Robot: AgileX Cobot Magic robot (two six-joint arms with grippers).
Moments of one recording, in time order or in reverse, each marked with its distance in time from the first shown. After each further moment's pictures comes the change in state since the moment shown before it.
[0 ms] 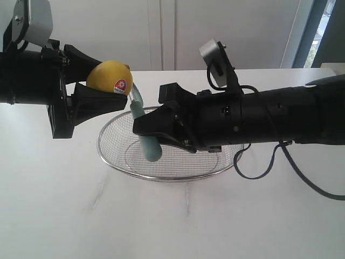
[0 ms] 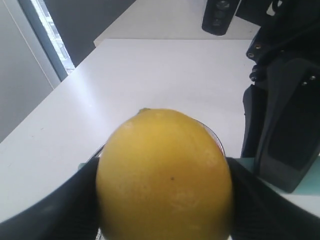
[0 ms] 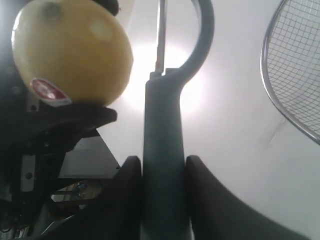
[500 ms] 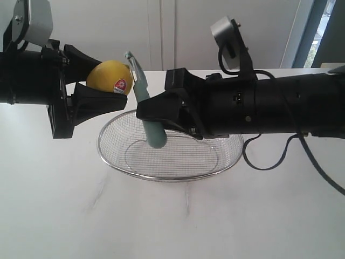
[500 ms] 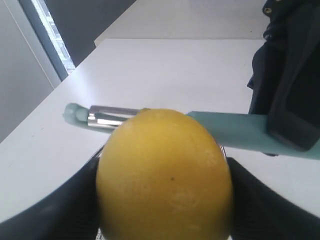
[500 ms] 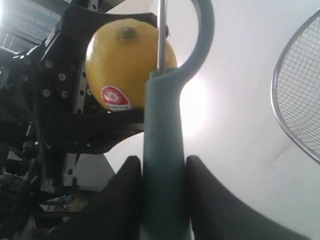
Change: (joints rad) left arm 0.000 0.000 0.000 0.000 0.000 0.000; right arm 0.000 -0.098 0.000 -0.013 -0.041 -0.015
